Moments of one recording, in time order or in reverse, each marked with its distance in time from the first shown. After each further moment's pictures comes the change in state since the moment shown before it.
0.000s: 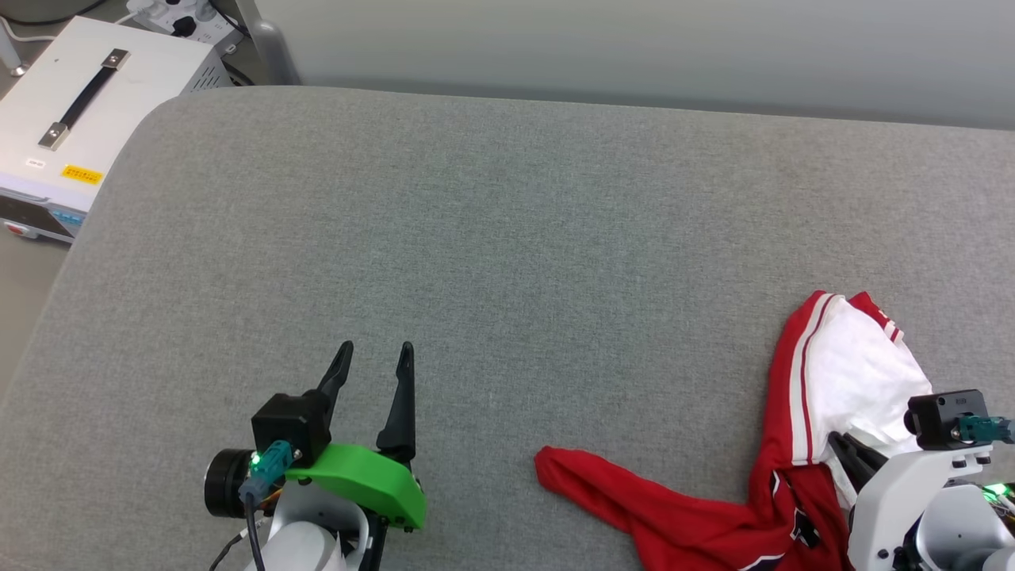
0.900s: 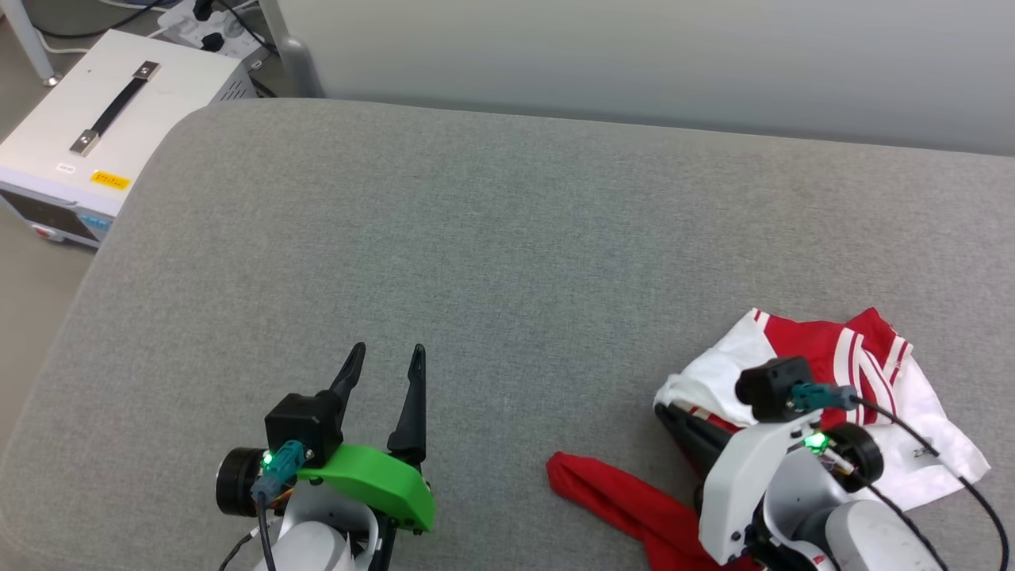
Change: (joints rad) left arm -0.013 -0.007 -0.023 0.019 -0.002 -0.007 -0.005; right arm -0.174 0.060 0.324 0.075 0.100 0.000 -0.088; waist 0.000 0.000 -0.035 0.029
